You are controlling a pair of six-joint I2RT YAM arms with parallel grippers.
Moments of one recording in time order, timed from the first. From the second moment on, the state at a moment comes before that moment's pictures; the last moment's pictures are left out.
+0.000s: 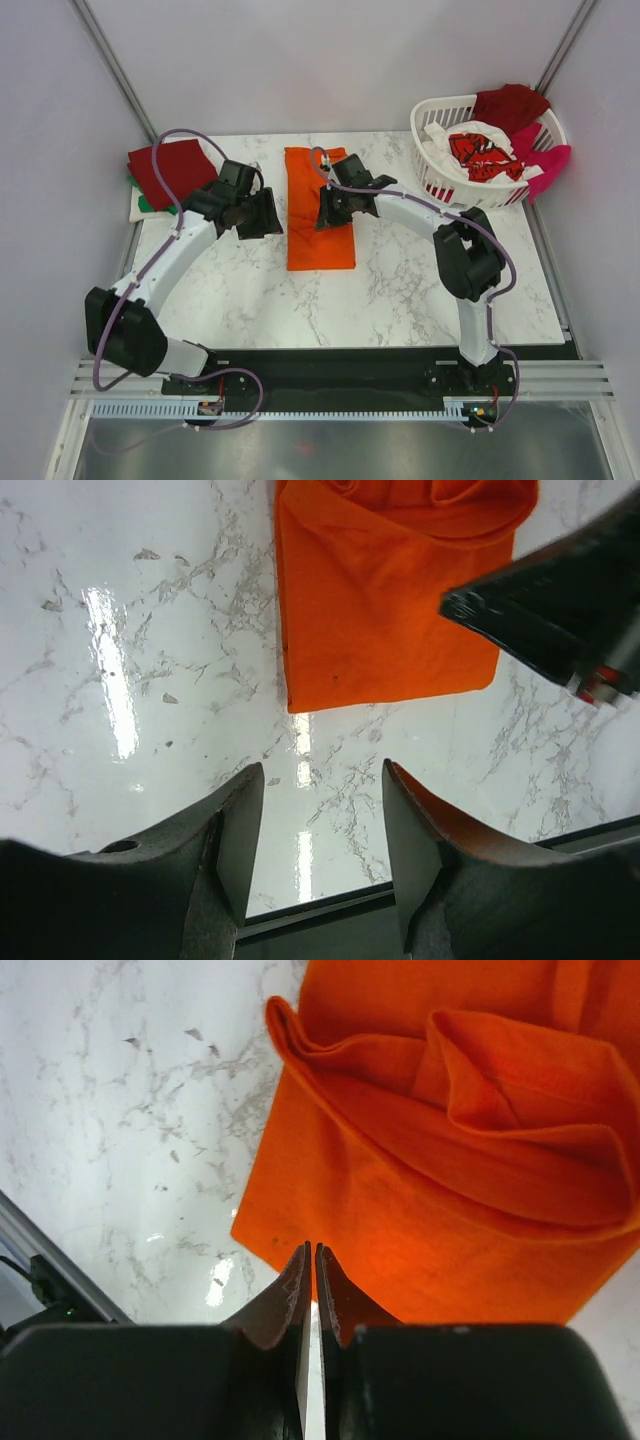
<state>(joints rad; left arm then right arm) -0.37 1.45 1.24 -0.77 0.07 -0.51 0.59 2.02 1.59 -0.44 -0.34 0.45</state>
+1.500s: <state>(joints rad) -0.35 1.44 1.15 -0.69 0.03 -0.41 0.48 1.93 1.53 -0.27 -0.28 0.33</state>
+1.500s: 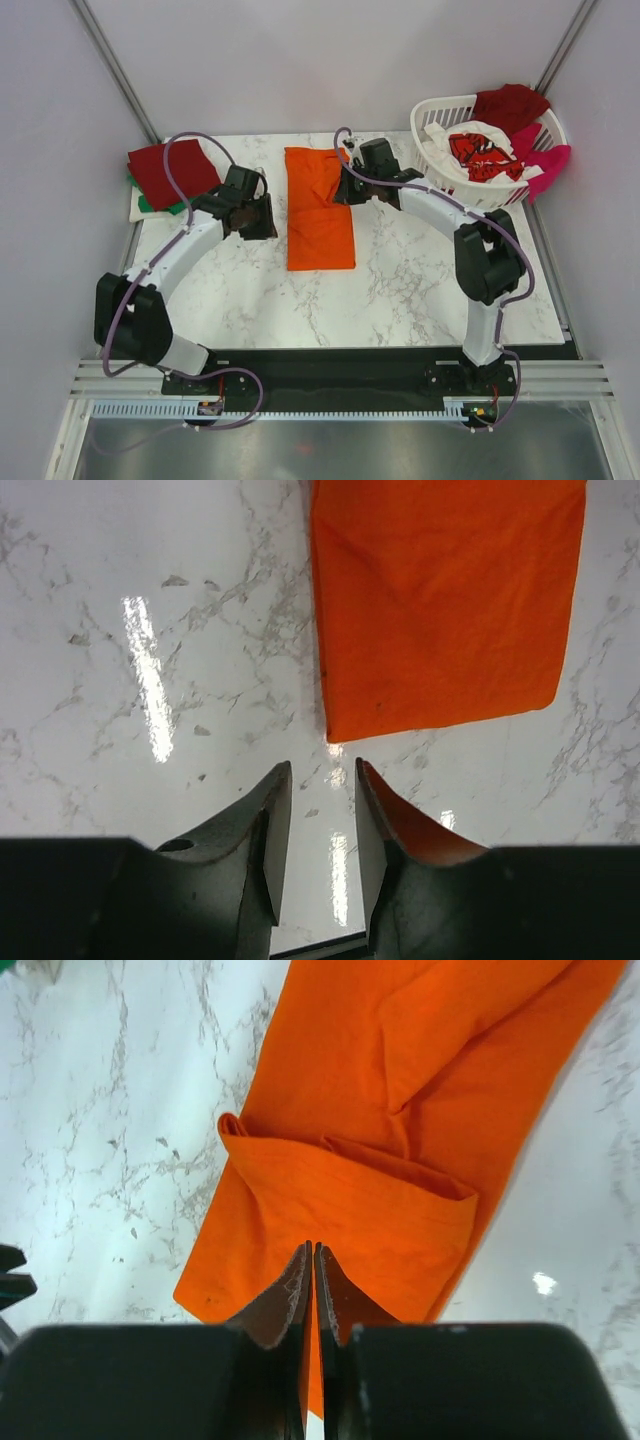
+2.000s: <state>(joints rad) -0.35 1.96 1.45 -0.57 0.09 -0.46 0.42 2.14 1.52 -0.21 -0.40 0.36</state>
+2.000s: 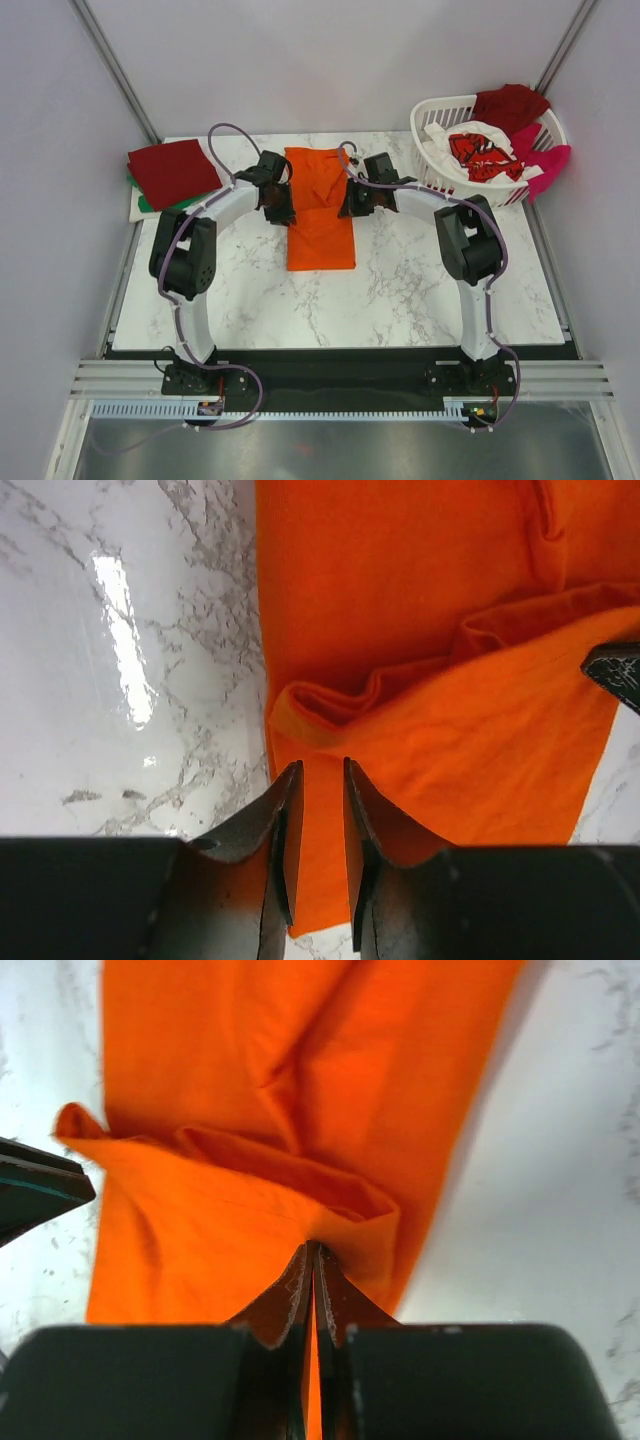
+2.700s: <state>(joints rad) -0.35 1.94 1.44 -0.57 0.08 -0.46 0.38 2.15 1.52 -0.22 -0.43 0.36</state>
